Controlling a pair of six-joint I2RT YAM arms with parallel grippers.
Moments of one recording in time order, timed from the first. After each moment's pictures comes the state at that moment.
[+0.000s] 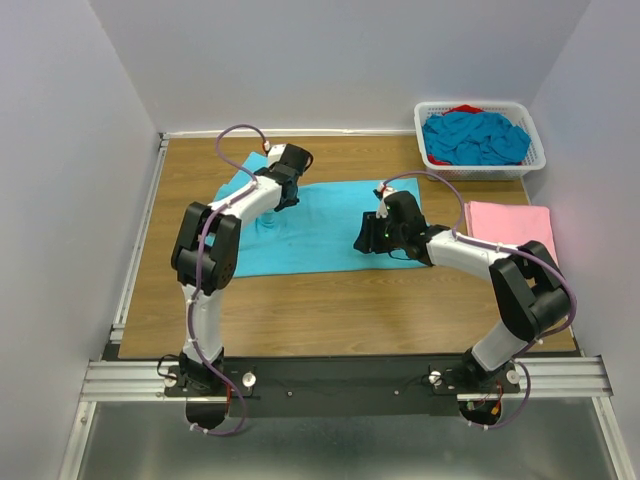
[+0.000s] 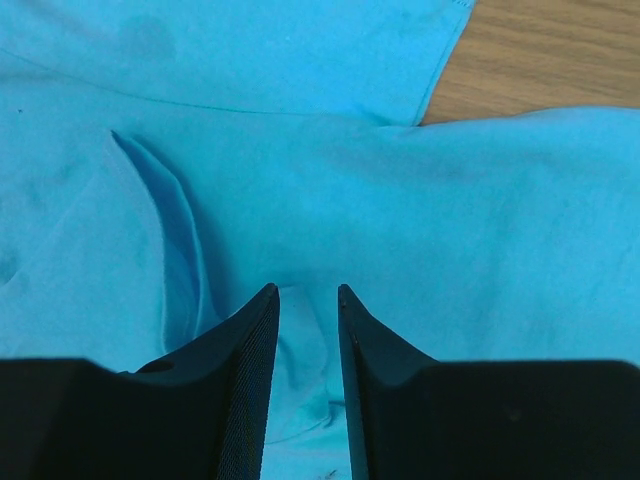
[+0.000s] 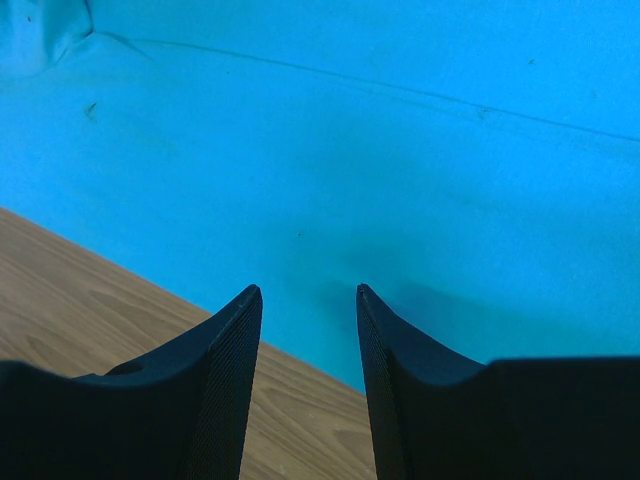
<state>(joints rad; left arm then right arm) -0.42 2.04 1.54 -0.50 -0.44 -0.53 0.53 1.63 0.87 0.02 -0.16 0.39</state>
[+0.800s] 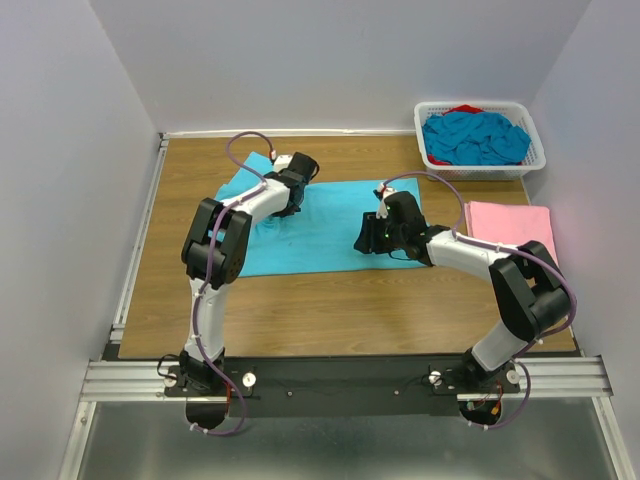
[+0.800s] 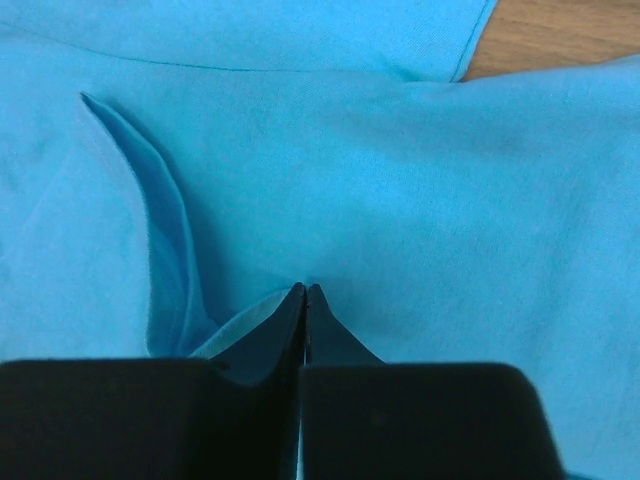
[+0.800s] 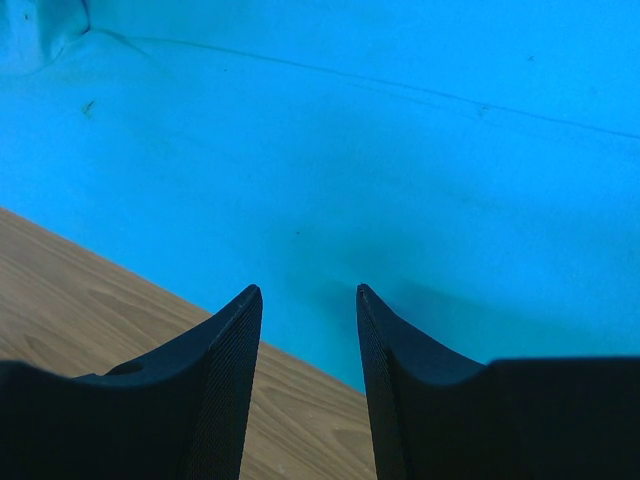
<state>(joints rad) -0.44 2.13 1.57 -0.55 -0.49 -0.52 0.53 1.63 0.87 0.02 -0.16 0.39</state>
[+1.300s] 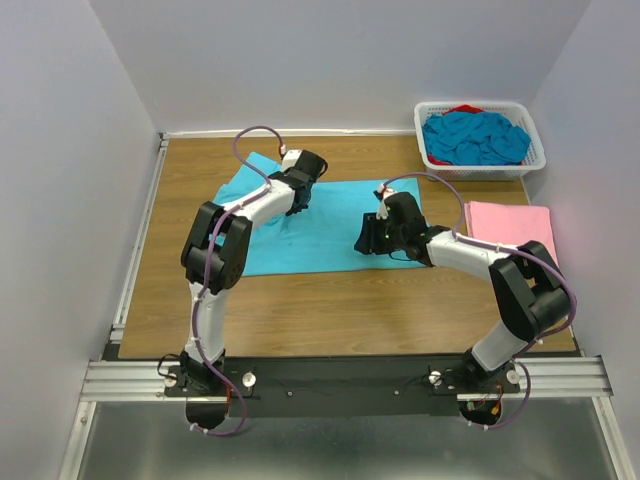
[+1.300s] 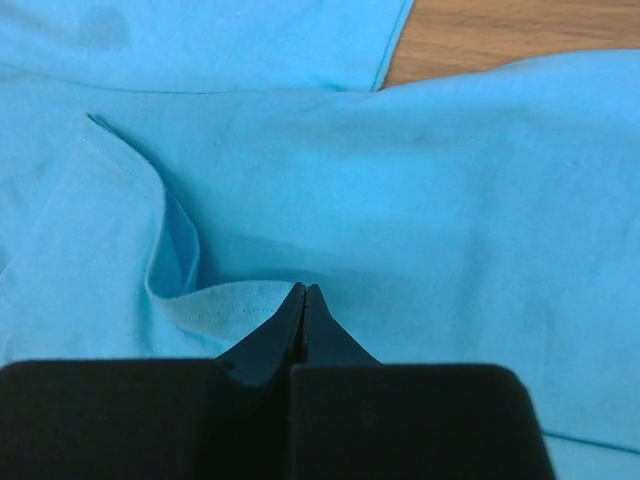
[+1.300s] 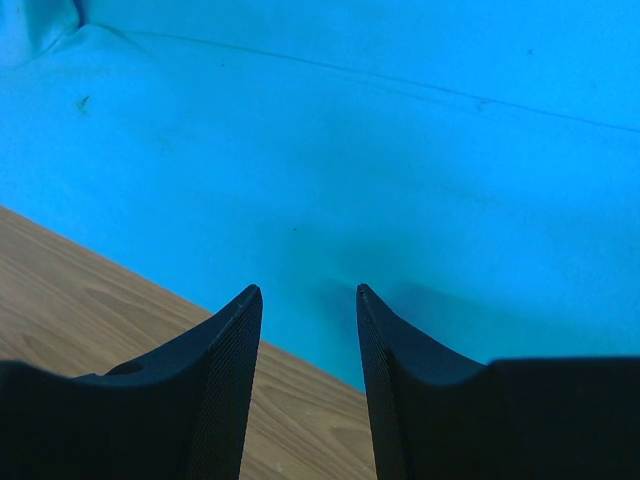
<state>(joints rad) -0.49 2.09 1.58 -0.52 -0.51 -0.49 0.53 1.63 0.87 0.02 -0.16 0.39</state>
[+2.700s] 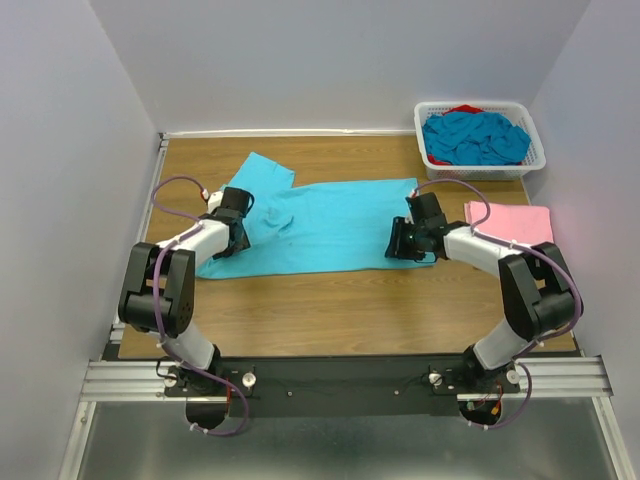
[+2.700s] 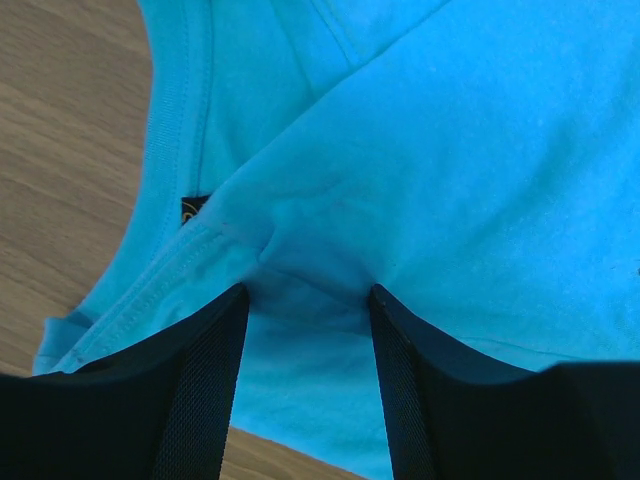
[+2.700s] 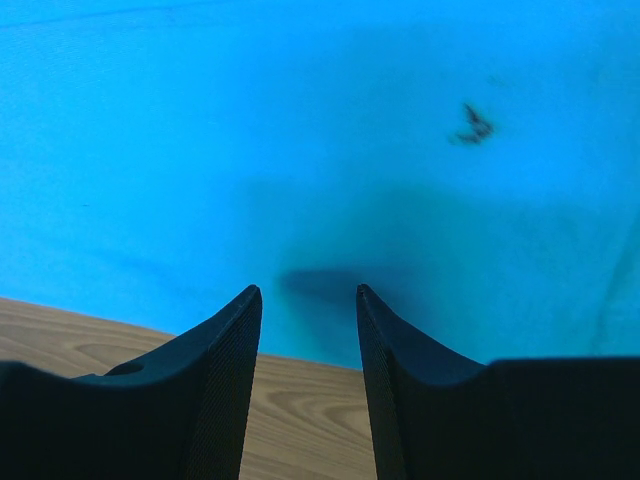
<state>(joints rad) -0.19 1.63 0.92 -0.40 -0.41 -0.52 0.38 1.61 0.86 -0.20 -0.09 0.44</state>
